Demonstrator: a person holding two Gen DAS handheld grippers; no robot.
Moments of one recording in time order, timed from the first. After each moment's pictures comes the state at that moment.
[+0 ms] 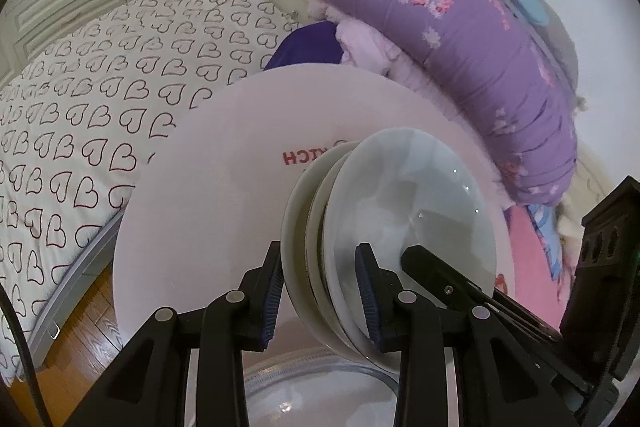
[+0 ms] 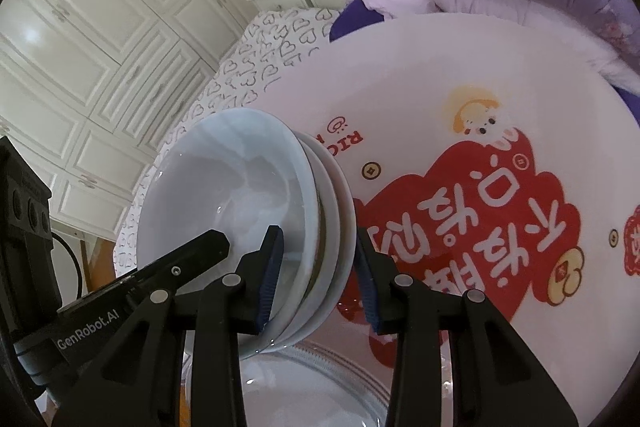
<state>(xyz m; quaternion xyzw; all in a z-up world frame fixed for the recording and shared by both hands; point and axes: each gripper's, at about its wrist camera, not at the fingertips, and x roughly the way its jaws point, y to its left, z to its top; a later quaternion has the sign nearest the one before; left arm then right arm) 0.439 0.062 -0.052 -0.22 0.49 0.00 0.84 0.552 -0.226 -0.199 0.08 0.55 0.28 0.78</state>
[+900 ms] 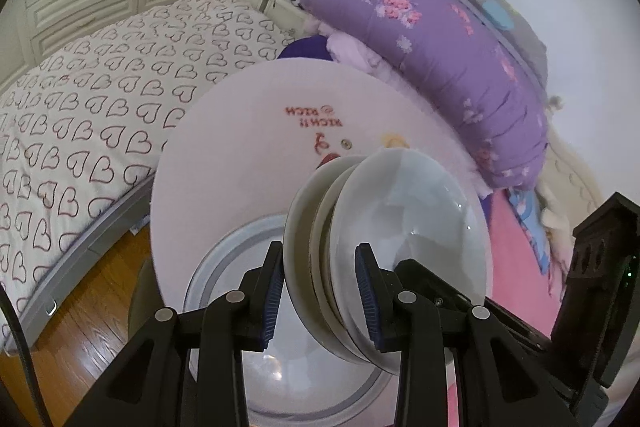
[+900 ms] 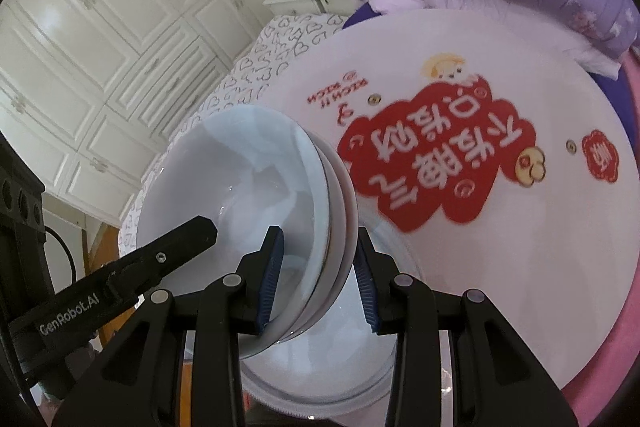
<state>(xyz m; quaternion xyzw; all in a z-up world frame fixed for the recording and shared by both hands) 0.235 0.041 -0.008 -0.23 0.45 0.00 0.86 0.431 -0.268 -0.170 0.07 0.53 0.30 0.79</state>
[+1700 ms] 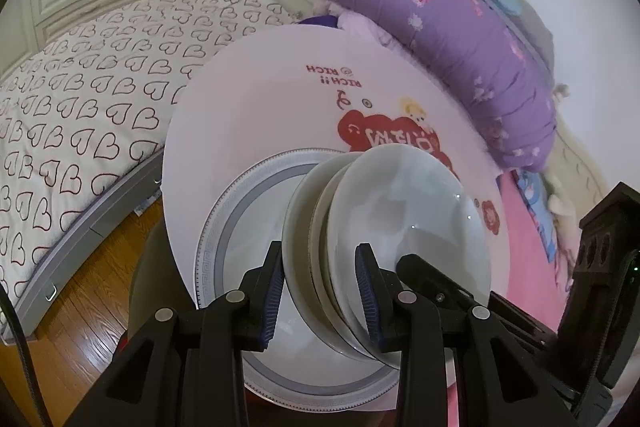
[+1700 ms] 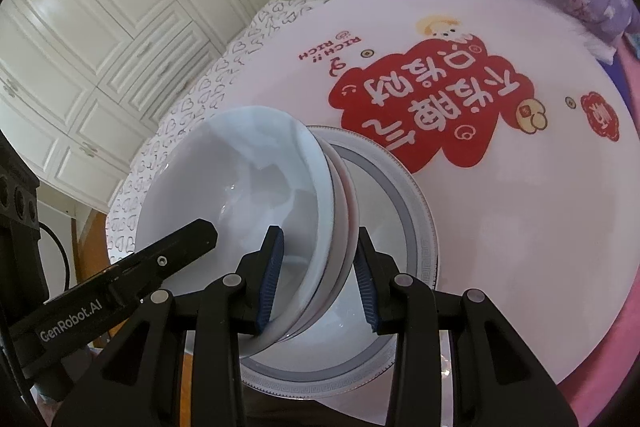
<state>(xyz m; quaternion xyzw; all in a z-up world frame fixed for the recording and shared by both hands) 0.224 0.029 -0.038 -0.23 0.47 0.01 0.85 0.398 -0.271 -0.204 0.05 0.54 0.29 0.79</state>
